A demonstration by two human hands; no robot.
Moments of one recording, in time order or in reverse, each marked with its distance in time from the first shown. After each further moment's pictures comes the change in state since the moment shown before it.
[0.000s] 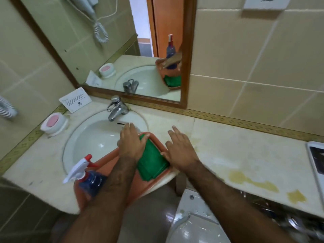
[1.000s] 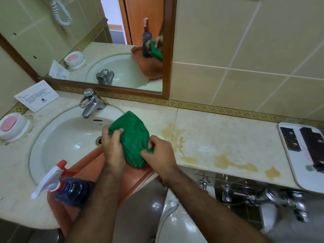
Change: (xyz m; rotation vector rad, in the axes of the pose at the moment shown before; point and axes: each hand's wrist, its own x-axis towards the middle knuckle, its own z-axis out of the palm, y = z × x) left_hand -0.016 0.003 0.009 -1.524 0.068 -0.254; right_hand -0.018 -0.050 0.012 0.807 0.274 0.418
